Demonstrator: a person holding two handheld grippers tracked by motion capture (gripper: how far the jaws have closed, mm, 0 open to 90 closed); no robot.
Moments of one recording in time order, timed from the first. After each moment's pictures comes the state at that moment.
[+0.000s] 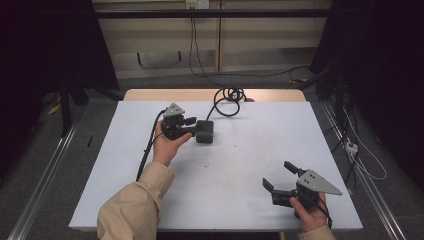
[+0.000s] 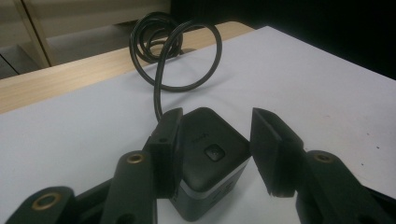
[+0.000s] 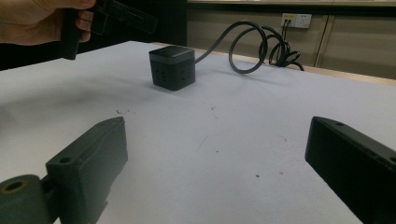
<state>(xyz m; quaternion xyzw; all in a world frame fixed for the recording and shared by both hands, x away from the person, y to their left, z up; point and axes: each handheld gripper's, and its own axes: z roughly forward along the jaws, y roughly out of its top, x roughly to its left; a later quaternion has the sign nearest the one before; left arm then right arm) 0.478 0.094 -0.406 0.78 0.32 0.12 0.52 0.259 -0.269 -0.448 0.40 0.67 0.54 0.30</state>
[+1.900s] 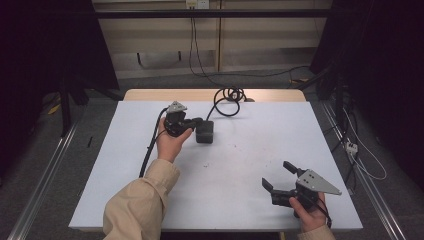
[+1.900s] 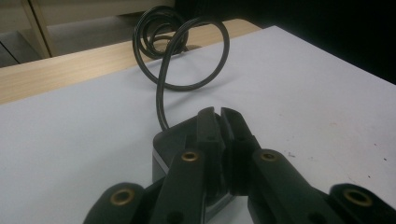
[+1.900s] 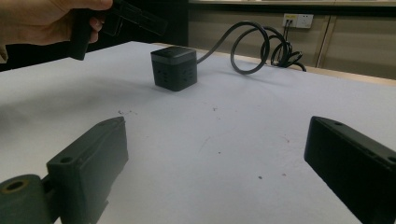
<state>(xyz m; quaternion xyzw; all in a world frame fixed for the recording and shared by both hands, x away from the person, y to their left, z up) 0.488 0.086 -0.407 0.78 0.34 0.11 0.51 0.259 -0.267 -0.447 0.40 0.67 0.54 0.29</state>
